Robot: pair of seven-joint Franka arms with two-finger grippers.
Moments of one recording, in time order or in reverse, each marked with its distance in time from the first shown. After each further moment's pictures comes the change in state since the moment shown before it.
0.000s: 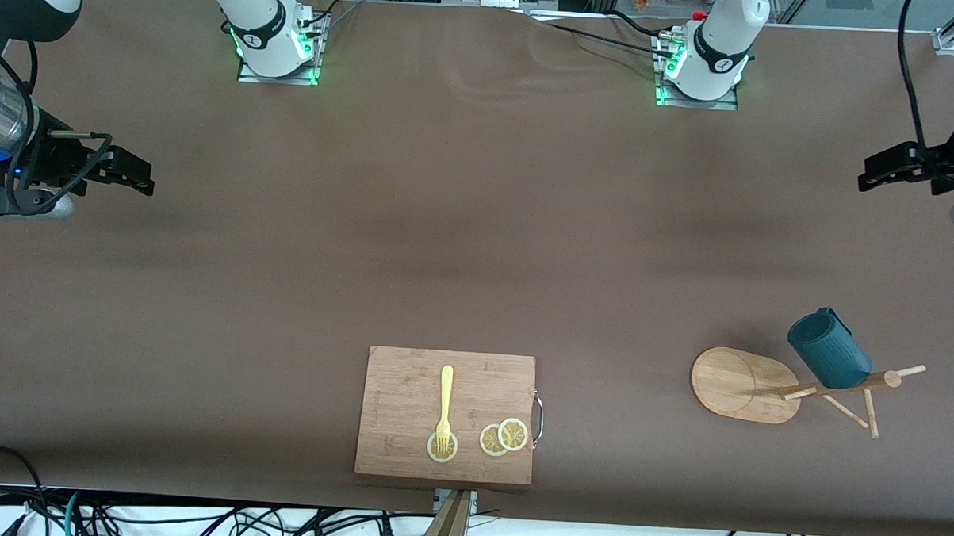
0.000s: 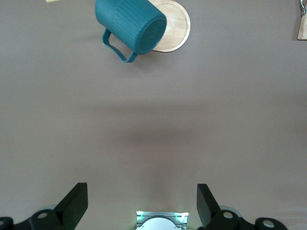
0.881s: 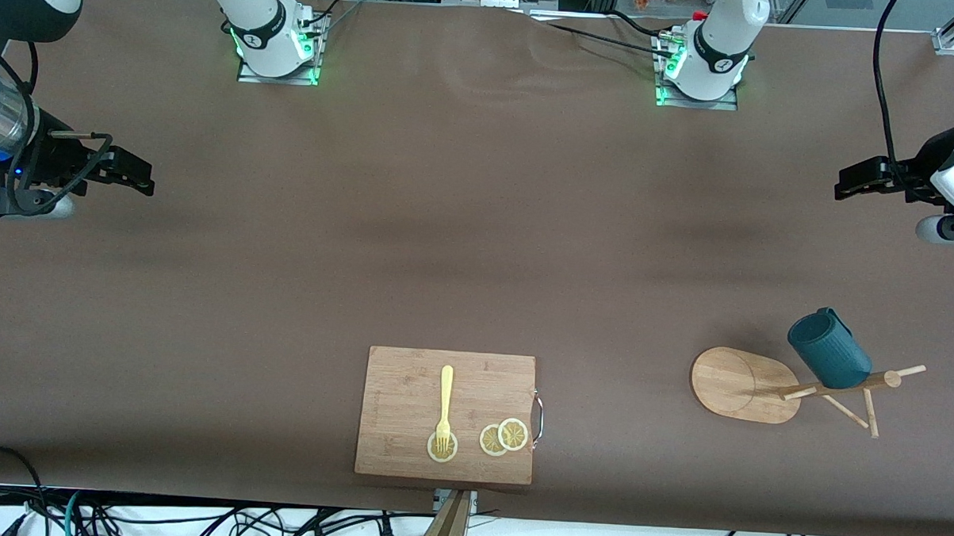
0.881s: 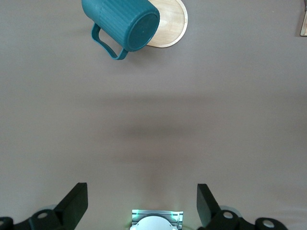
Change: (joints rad) left arm 0.011 0.029 -0.025 -0.003 0.000 0.002 -0.022; right arm 0.000 0.001 0.000 0.000 0.000 0.000 0.000
